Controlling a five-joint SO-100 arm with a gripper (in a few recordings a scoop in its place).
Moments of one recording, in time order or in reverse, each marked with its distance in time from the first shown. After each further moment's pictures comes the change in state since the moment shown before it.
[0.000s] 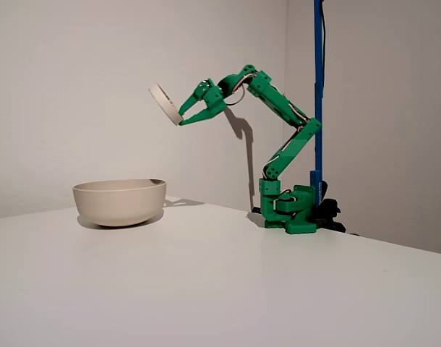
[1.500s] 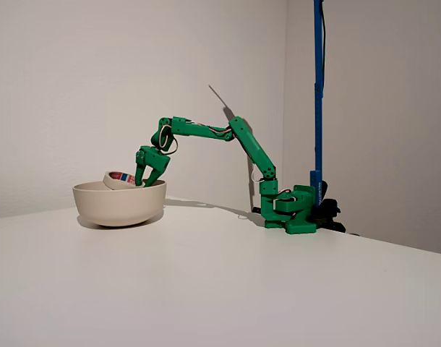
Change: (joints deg) arm 9.3 -68.8 -40.5 -0.4 -6.4
